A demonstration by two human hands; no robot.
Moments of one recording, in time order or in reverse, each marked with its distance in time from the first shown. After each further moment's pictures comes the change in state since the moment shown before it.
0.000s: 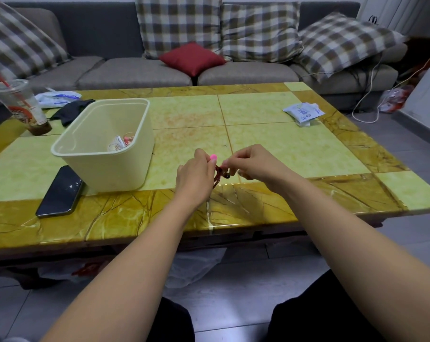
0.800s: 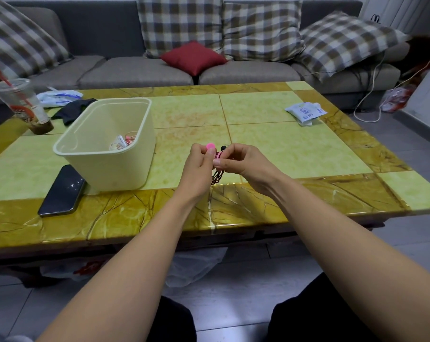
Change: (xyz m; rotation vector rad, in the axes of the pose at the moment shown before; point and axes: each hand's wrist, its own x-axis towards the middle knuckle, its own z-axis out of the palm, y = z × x) left_hand 0.003 0.003 -0.002 -0.635 -0.006 -0.131; right_hand 0.008 0.007 0.017 0.343 -0.047 -0.113
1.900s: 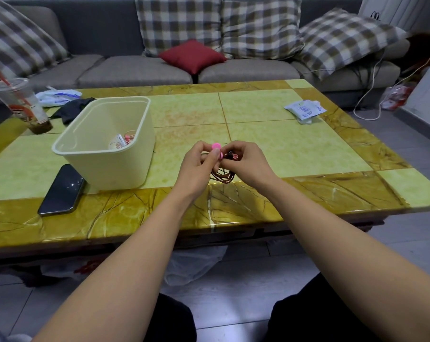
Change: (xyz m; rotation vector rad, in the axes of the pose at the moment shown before) left_hand 0.002 -0.003 -0.003 -0.113 -0.080 0.055; right_hand 0.007 0.012 0.005 -0.352 0.237 -0.089
